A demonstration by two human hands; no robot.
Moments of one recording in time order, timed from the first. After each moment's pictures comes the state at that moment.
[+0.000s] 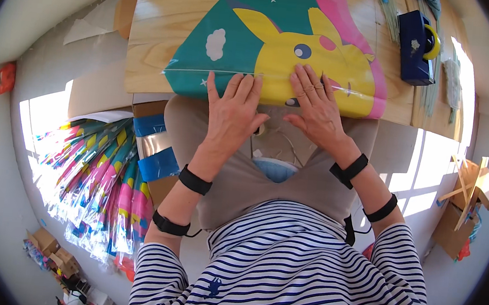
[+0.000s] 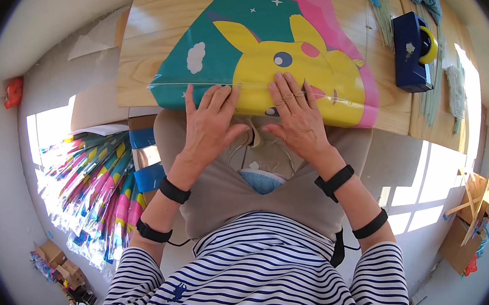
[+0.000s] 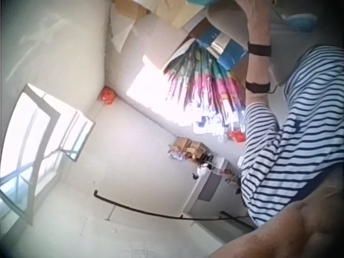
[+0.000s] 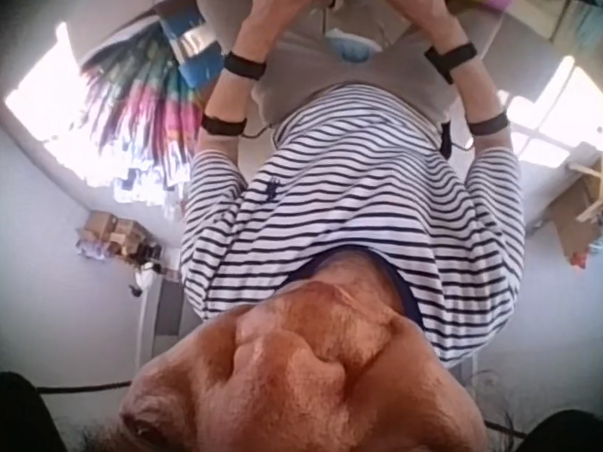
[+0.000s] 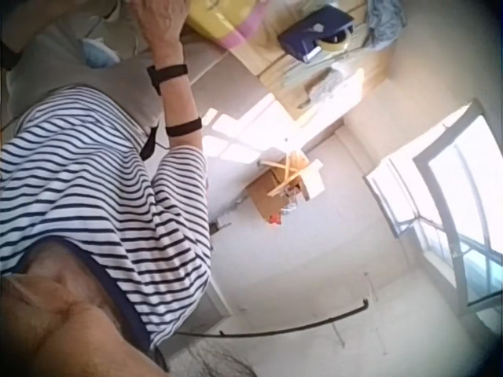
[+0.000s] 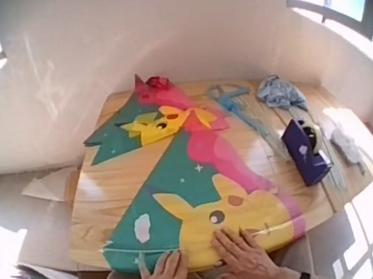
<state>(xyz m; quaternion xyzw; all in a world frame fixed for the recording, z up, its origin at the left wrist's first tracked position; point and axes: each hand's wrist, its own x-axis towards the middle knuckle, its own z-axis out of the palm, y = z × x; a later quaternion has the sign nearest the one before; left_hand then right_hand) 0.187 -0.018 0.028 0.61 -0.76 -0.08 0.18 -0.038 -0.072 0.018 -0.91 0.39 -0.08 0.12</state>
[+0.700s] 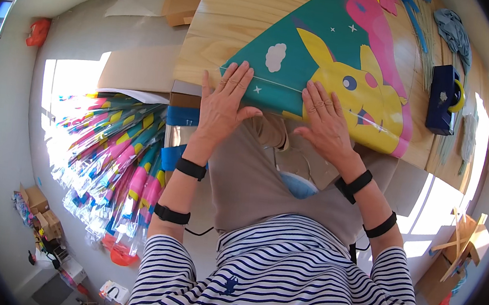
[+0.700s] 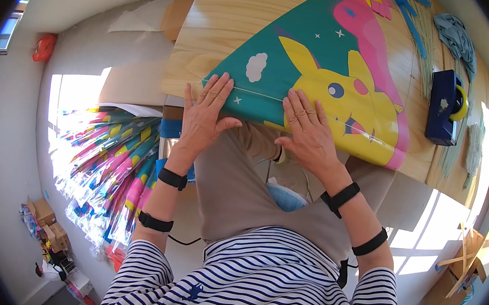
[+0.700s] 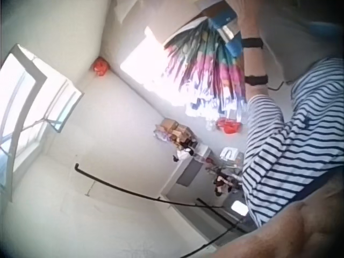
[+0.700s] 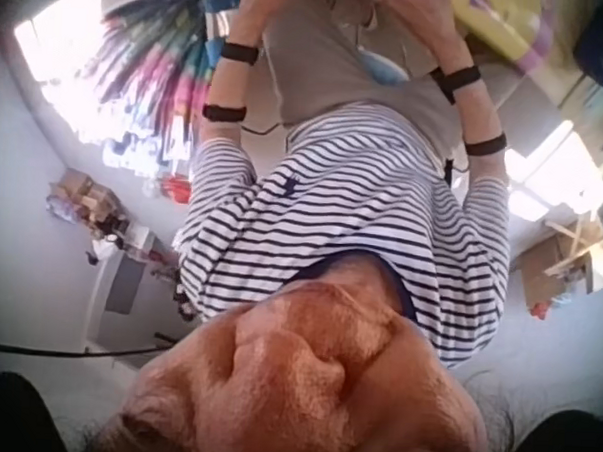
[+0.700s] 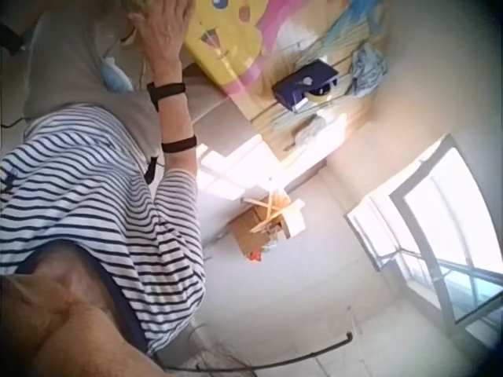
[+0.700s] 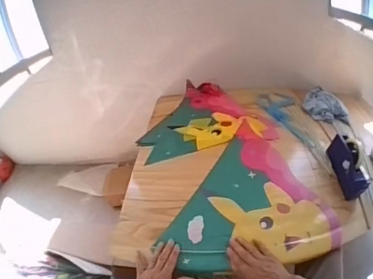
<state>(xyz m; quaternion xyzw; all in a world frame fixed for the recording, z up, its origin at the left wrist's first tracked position) 0.293 -0.001 0.011 0.69 -0.71 -0.03 0.13 0.027 -0.079 0.019 -0.94 0.32 -0.07 0.12</state>
